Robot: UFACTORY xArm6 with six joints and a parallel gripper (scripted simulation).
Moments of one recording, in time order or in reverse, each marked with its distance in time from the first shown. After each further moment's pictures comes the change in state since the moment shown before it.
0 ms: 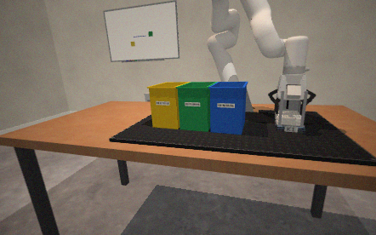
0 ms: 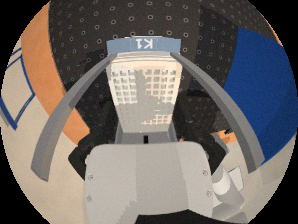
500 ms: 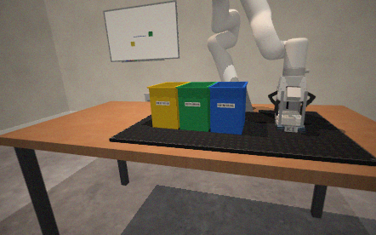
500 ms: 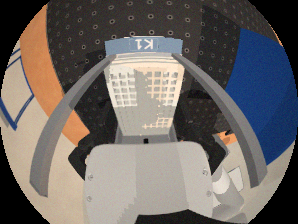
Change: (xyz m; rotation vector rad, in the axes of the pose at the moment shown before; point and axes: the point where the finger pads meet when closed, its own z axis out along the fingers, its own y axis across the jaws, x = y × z) arm 0.000 0.000 0.006 0.000 0.000 0.000
